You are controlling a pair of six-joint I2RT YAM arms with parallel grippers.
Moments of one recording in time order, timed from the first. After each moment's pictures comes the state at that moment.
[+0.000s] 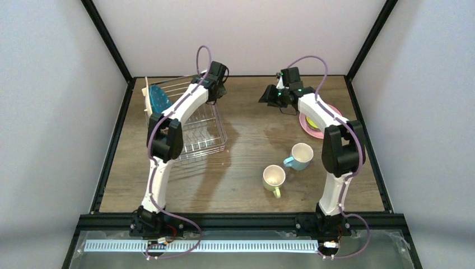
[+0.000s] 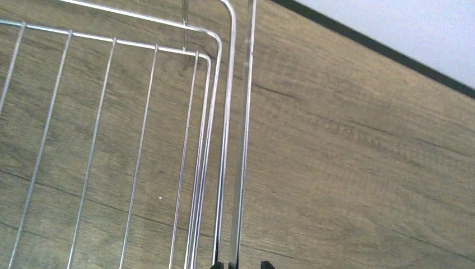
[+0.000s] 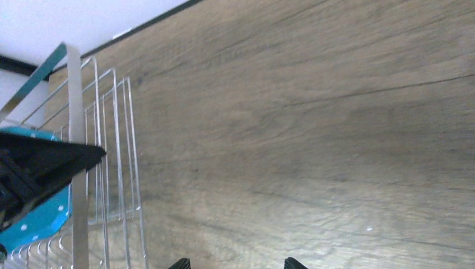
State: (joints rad) left arm -0.41 2.30 2.11 -0.76 -0.30 -0.73; right arm 0.29 1.91 1.53 -0.40 -0.29 0.56
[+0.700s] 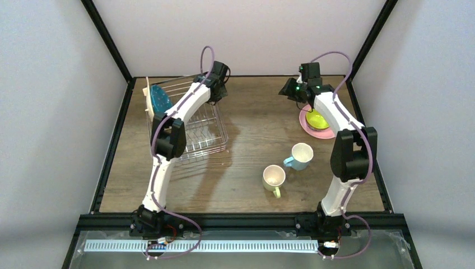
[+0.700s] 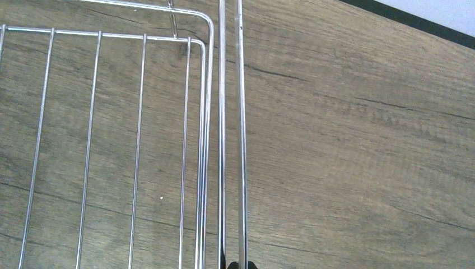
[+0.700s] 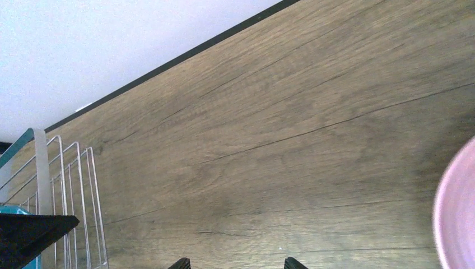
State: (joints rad) left arm -0.42 2.38 2.21 -0.84 -0.28 -0.65; right arm 0.15 1.83 1.52 -0.43 -0.18 0.56
